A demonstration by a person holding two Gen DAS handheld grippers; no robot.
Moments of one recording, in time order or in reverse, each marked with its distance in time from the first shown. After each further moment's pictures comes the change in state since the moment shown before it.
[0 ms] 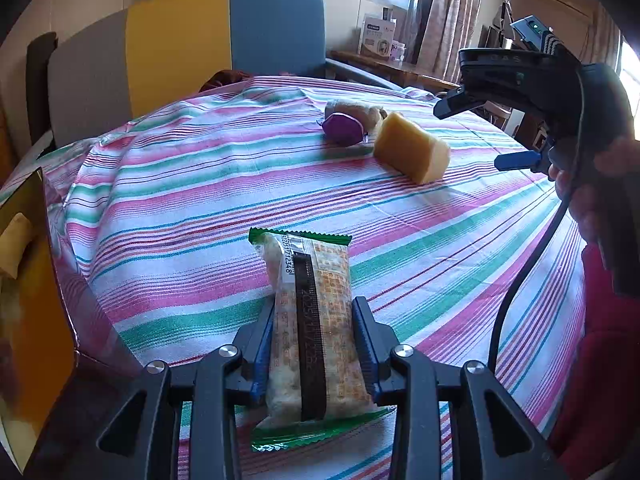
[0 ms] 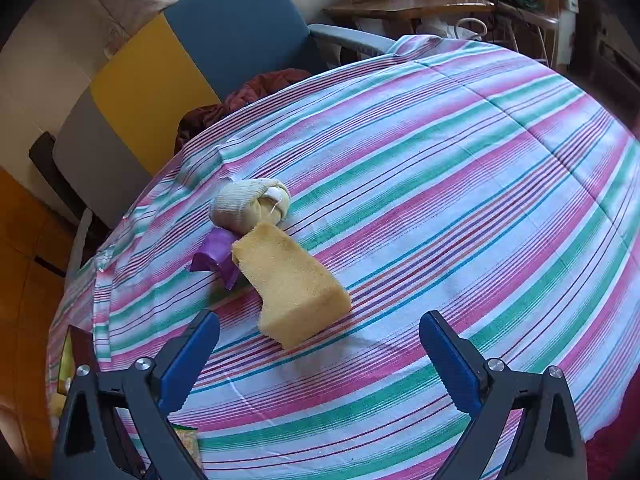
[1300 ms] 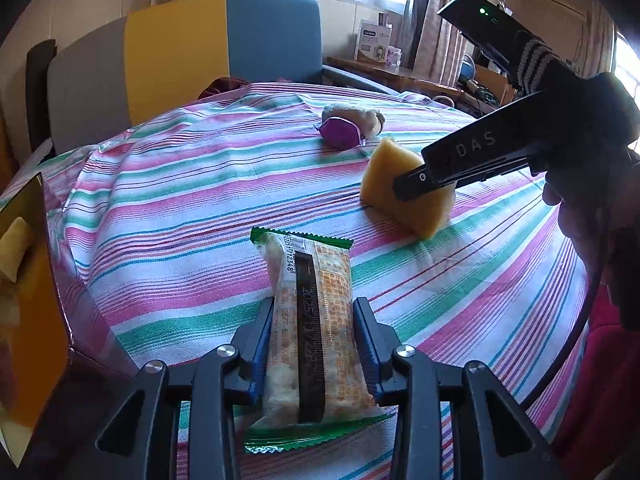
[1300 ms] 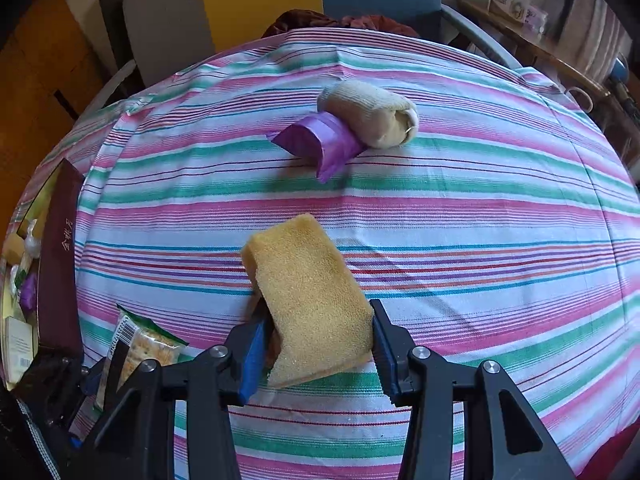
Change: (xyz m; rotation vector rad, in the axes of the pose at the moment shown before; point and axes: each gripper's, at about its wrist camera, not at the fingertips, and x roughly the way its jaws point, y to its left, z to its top) left arm 0.000 -0.002 -0.003 0.018 -0.028 0.006; right arm 0.029 0.064 -0.047 -0.457 0.180 -0.040
